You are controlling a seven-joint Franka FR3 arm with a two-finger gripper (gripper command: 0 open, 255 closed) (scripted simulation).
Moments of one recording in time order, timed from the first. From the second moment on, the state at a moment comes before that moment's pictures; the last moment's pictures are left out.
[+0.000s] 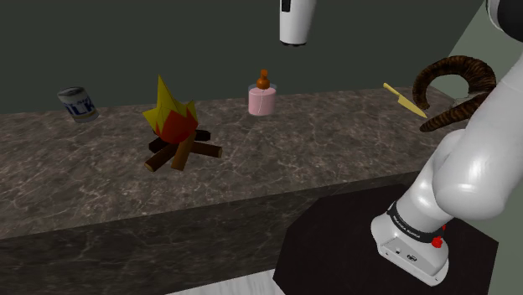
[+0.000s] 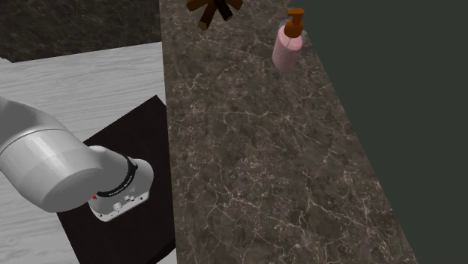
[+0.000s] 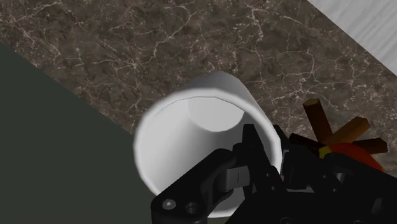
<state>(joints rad) 0.20 0.04 0.03 -1.21 -0.09 1.19 0.10</state>
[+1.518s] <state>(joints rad) 0.26 -0.03 0.07 -1.56 -0.07 1.47 0.21</state>
